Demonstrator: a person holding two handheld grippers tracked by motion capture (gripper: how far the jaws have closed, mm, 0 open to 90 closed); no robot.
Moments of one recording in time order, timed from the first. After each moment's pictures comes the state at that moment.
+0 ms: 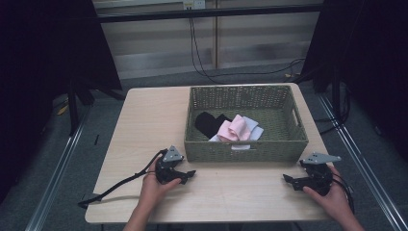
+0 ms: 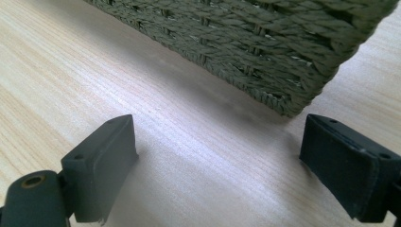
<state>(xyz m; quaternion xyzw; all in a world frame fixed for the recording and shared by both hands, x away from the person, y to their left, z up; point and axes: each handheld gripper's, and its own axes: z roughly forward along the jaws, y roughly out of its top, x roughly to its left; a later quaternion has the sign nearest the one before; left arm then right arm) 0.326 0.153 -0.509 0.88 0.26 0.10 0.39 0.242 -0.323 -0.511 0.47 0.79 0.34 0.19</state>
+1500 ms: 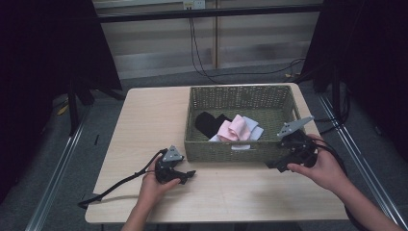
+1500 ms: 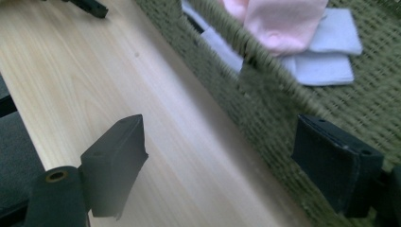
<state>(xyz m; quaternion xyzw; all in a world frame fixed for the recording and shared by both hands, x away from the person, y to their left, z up) 0.328 0.154 -0.509 0.88 0.25 0.09 0.39 0.283 -0.244 -0.382 0.35 0.88 0.30 0.09</state>
